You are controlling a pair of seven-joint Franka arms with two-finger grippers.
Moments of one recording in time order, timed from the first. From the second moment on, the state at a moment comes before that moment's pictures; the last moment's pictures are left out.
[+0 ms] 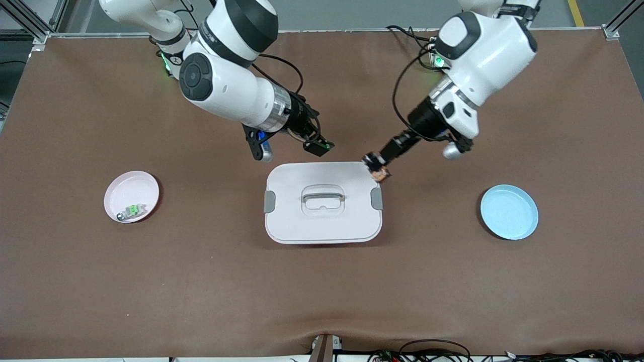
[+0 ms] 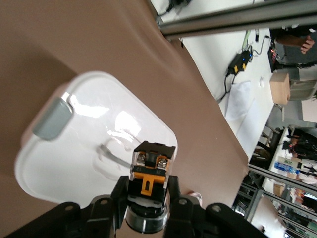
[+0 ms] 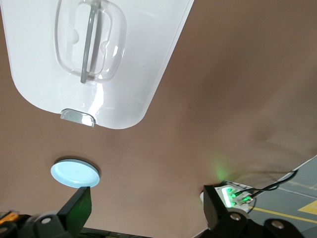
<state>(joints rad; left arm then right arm) 0.28 0.01 -0.81 -2.07 -0.76 2.66 -0.62 0.58 0.34 0.05 -1.46 0.59 1.90 1.60</state>
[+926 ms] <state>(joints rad) 0.72 0.04 -0.80 -2.04 -0.22 2.25 0.07 0.22 0.19 0.04 -1.43 0.41 1.42 0.79</state>
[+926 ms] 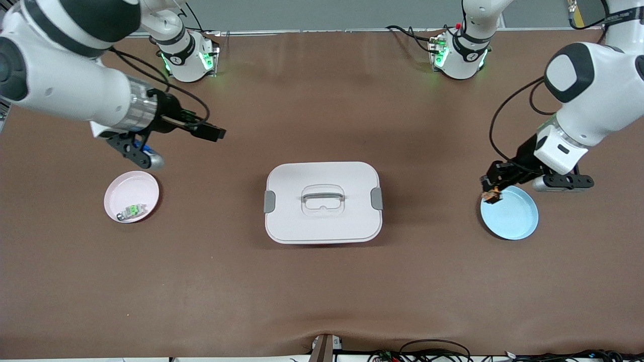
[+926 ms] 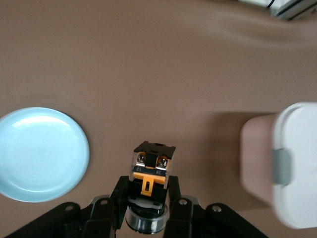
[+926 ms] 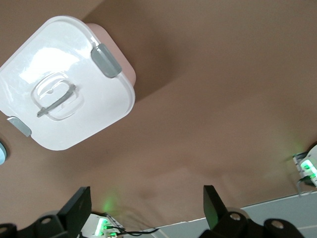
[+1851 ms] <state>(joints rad) 0.82 0.36 -0.80 -2.02 0.47 2.26 0.78 0.02 0.04 0.04 -1.65 0.11 1.51 0.15</state>
